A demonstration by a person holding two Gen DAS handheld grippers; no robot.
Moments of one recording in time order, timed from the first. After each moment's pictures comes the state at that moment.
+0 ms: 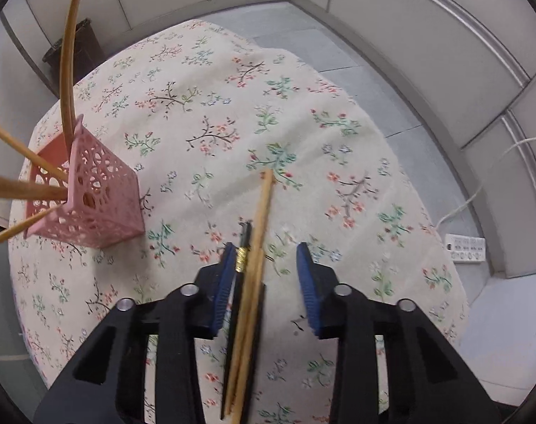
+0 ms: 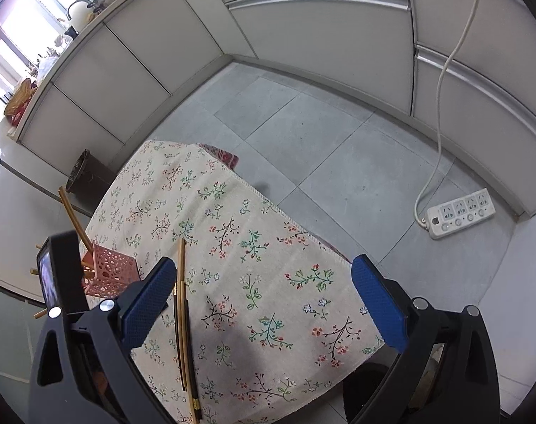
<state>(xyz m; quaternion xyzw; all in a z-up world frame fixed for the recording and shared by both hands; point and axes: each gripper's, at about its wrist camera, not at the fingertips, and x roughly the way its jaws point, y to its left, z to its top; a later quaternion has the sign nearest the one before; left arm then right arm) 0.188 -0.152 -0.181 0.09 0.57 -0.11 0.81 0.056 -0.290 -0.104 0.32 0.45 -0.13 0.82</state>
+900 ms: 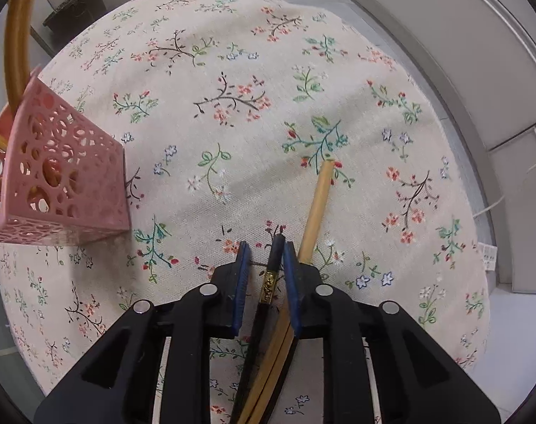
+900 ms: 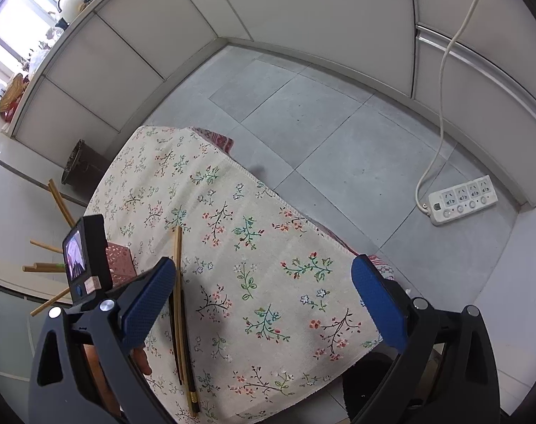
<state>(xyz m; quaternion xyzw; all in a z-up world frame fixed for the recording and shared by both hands) 0.218 -0.142 -0.226 0.08 0.62 -0.09 0.78 0.061 -0.295 -0.120 0.33 0.47 -0.13 0.81</state>
